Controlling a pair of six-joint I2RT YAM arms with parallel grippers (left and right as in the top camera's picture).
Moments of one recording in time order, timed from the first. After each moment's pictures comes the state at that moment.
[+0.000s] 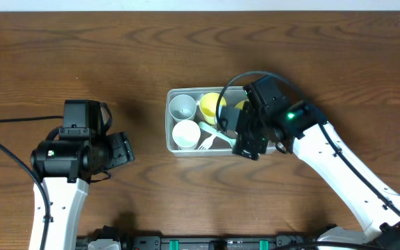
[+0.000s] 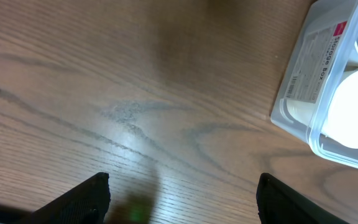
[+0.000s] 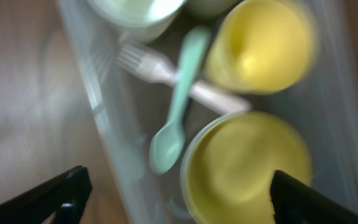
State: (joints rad) left arm -0.02 1.09 1.05 -1.22 0.01 -0.33; right arm 0.54 1.49 1.19 -0.85 -0.18 -0.68
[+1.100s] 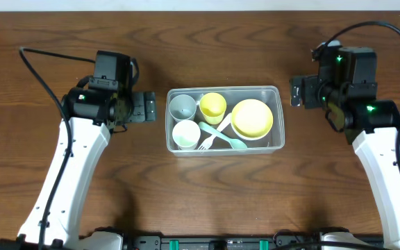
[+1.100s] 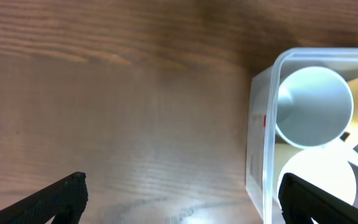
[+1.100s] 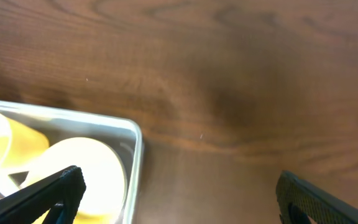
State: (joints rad) left arm -0.16 1.41 1.29 -1.03 -0.07 -0.20; right arm 0.07 1.35 1.20 -0.67 -0.05 -0.01
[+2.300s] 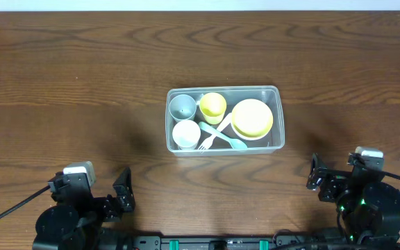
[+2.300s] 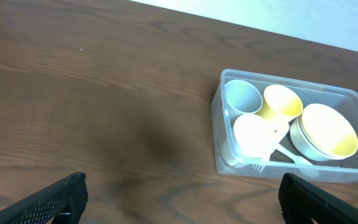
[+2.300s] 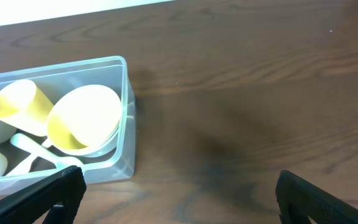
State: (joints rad) left arm -0.16 0.26 0.83 -1.07 -0.04 -0.28; right arm 0.07 0.30 0.64 -0.87 0.07 0.21
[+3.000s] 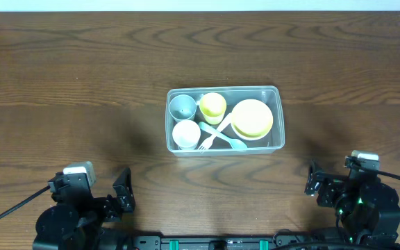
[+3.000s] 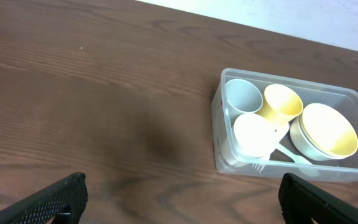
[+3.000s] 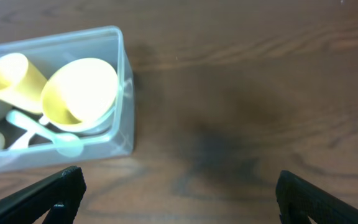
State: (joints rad) left arm -0.16 0.26 0.83 -1.07 -0.04 -0.28; right arm 0.07 0.30 0.64 -0.97 0.06 0.22
